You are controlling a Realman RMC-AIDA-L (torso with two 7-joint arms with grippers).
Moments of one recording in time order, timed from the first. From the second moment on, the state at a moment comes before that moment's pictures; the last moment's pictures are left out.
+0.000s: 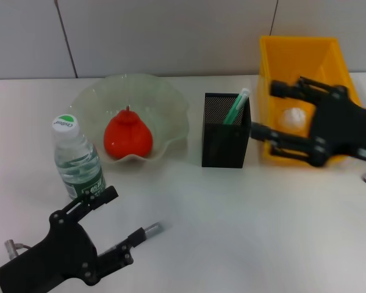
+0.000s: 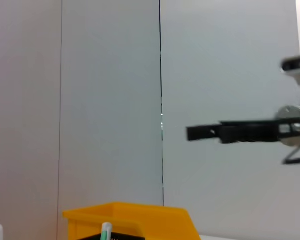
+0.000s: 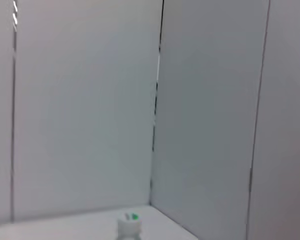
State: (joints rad) left arm -0.26 -2.06 0.96 0.16 1.37 1.74 -0.49; right arm 0.10 2.08 1.88 1.37 1.72 -1.32 1.43
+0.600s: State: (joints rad) left arm -0.23 -2.07 1.10 0.50 1.38 1.65 -0.86; right arm 0.14 2.07 2.10 0.84 1.66 -1.59 1.10
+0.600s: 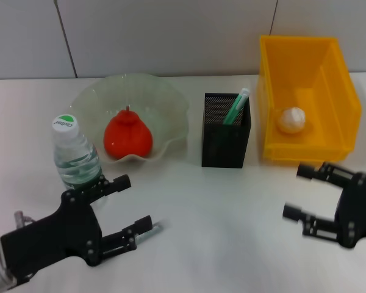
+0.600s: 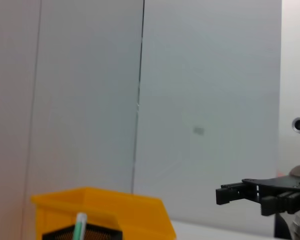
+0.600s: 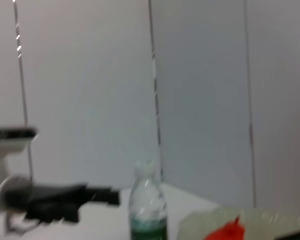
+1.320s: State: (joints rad) left arm -0.14 -2.07 1.41 1.46 1.96 1.33 -1.79; right arm 0.17 2.07 2.16 0.70 1.53 -1.59 0.98
